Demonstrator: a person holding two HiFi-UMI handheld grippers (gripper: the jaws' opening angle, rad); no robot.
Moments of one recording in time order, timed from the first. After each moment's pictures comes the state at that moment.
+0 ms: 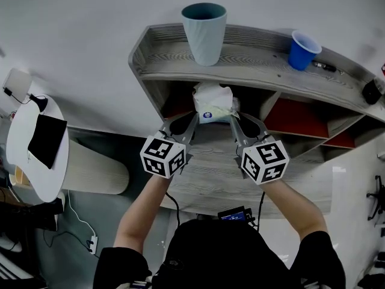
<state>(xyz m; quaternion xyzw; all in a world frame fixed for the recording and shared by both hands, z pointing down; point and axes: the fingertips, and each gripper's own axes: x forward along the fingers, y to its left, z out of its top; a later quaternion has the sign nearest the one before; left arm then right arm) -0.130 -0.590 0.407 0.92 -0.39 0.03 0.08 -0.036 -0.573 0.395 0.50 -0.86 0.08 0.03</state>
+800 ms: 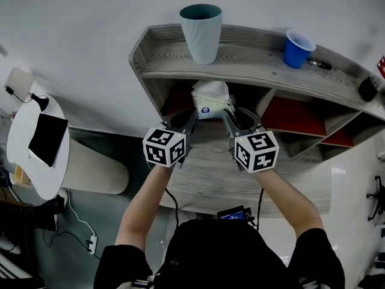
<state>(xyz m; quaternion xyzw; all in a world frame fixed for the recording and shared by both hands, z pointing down) -0.128 -0.603 0.422 0.91 -0.39 0.05 0.11 -0.041 -0.588 0.408 0.51 -0.86 0.08 0.06</state>
